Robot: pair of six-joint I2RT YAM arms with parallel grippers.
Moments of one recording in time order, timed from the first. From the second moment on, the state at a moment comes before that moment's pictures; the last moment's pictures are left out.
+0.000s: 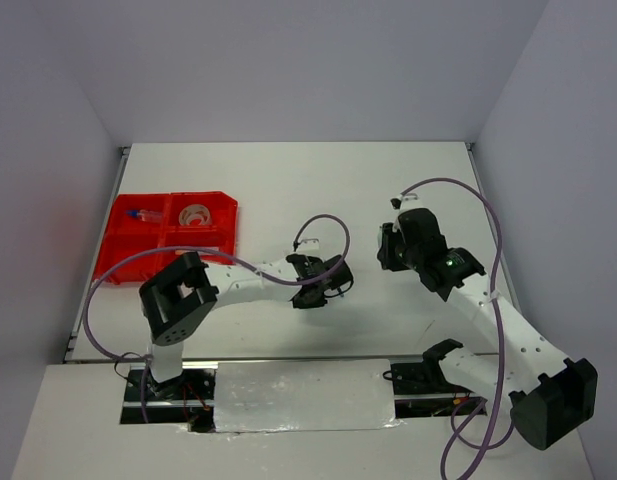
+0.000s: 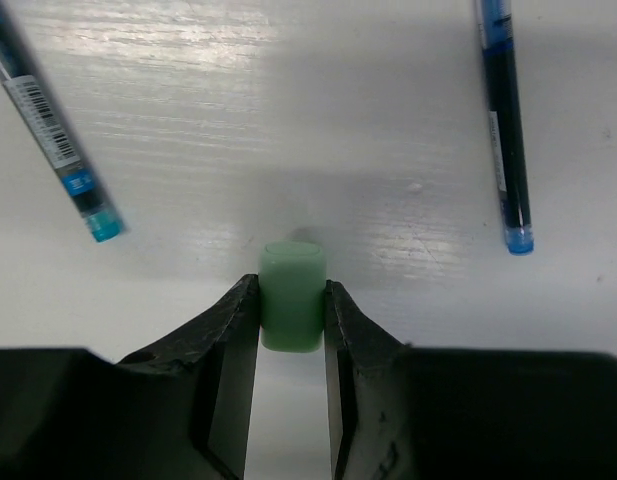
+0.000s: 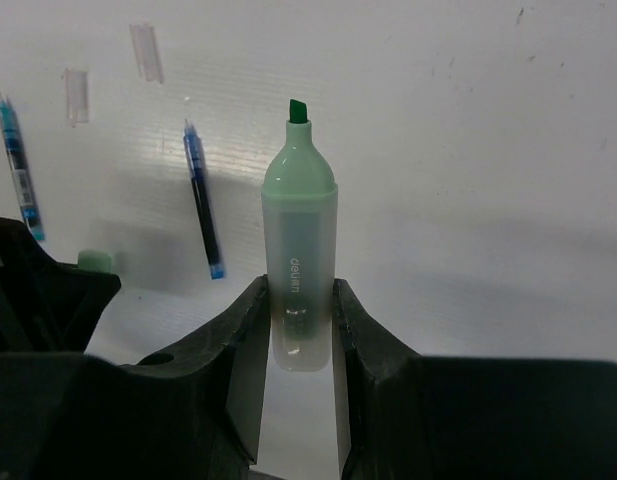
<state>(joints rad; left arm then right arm) -1.08 1.88 1.27 -0.72 -0.43 -1.16 0.44 0.96 0.82 -0.59 0.11 0.28</state>
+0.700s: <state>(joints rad) -1.08 0.79 0.64 0.20 -0.33 -0.73 0.64 0.38 0.30 0.13 -0.52 0.68</state>
